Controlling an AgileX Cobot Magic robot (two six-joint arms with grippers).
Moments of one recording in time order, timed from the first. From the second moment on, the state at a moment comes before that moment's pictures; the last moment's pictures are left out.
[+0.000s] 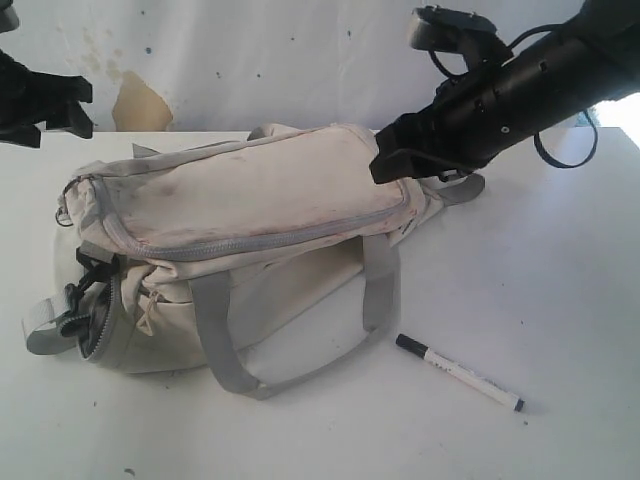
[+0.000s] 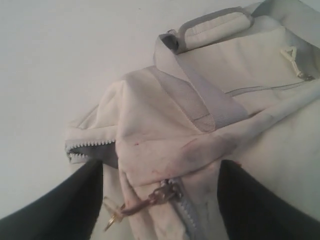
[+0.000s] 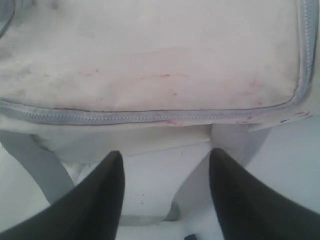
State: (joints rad) left arm 0.00 1.83 -1.48 -0.35 0.70 0.19; right arm 0.28 1.66 -1.27 0.67 0.76 -0.64
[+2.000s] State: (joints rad) left arm 0.00 2.11 -1.62 -0.60 0.79 0.75; right arm 0.78 1.90 -1.27 0.78 0.22 -1.27
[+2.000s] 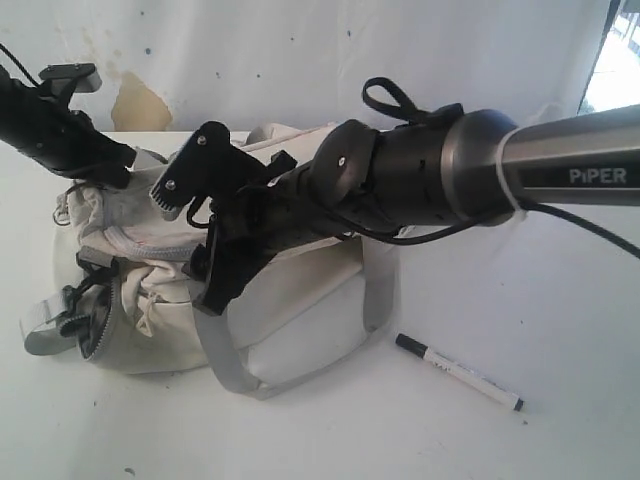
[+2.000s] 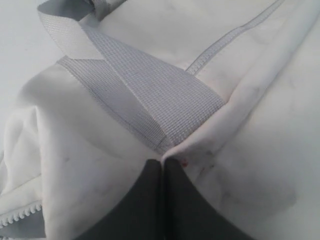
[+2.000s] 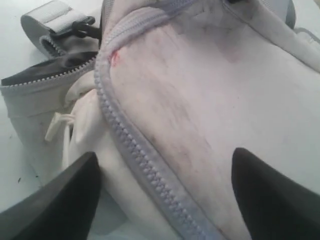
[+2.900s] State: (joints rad) left arm 0.19 2.03 -1.46 -1.00 1.00 0.55; right arm 0.64 1.93 -1.36 0.69 0.49 -0.80
